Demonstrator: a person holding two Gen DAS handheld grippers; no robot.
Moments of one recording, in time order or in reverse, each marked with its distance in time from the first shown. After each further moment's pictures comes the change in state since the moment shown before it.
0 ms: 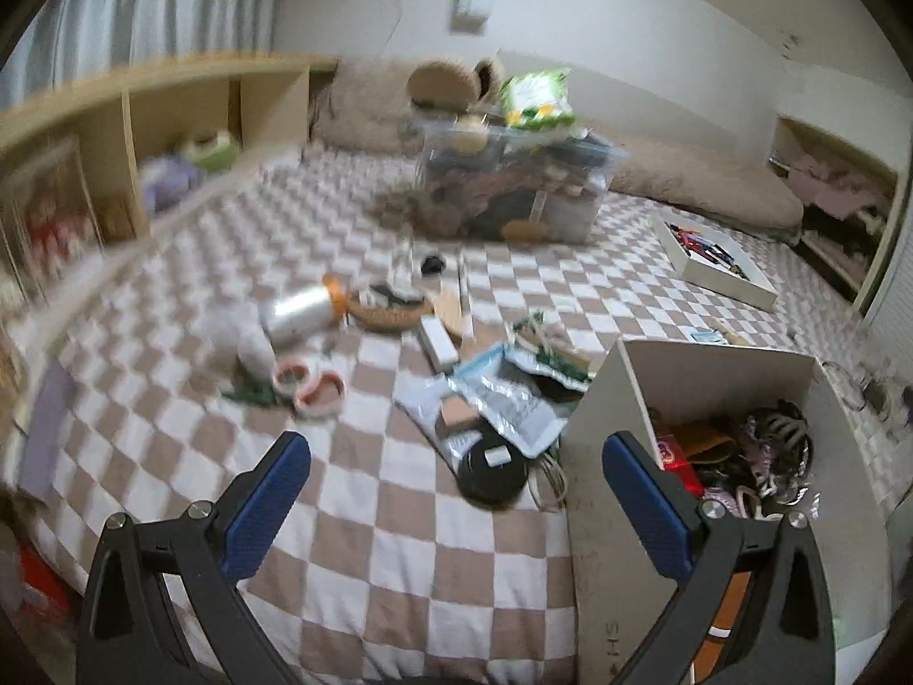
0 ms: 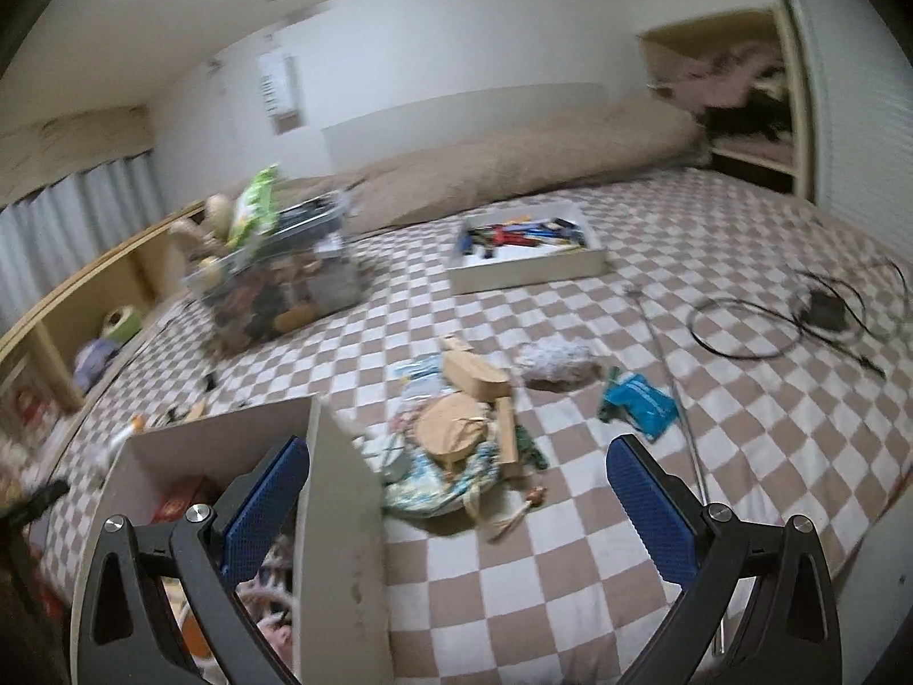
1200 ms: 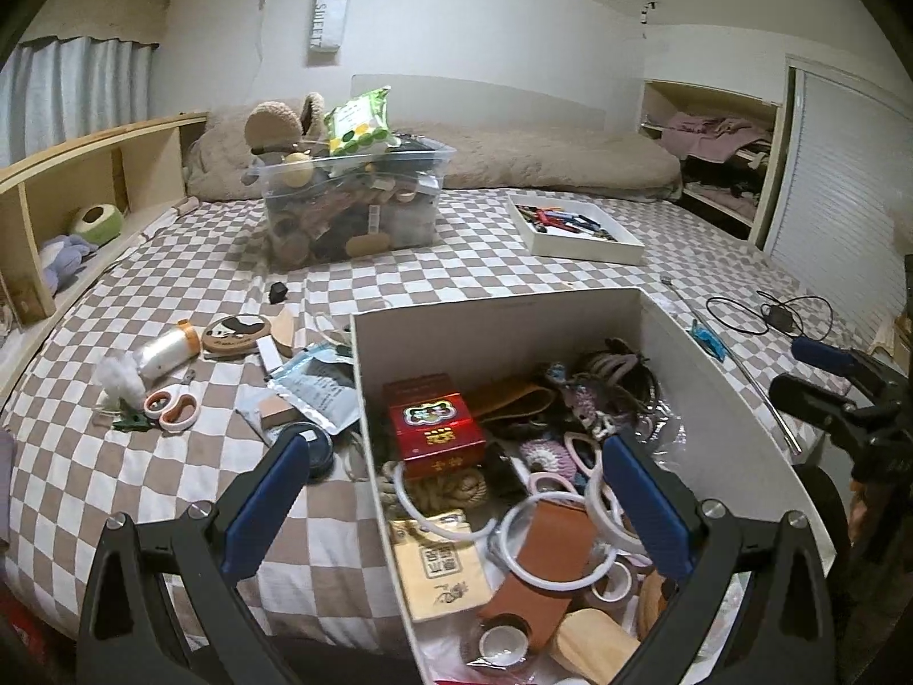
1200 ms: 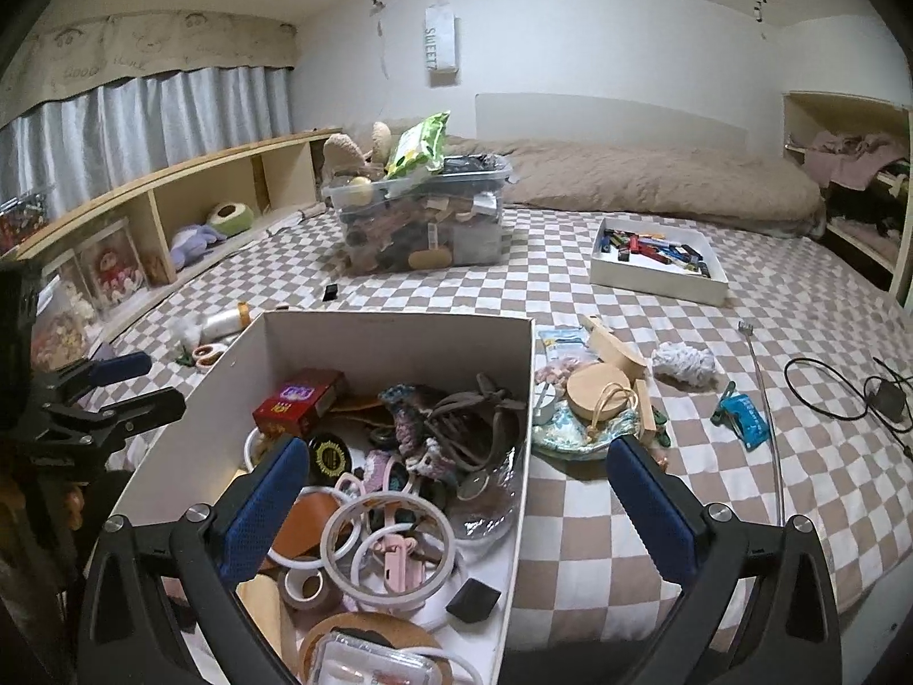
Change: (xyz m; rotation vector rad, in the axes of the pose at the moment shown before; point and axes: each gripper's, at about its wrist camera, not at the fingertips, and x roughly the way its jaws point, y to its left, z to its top) left arm -0.053 -0.111 -0.038 0.240 -0.076 -0.189; right arm -0.044 0.095 -0.049 -0.329 0.030 0.207
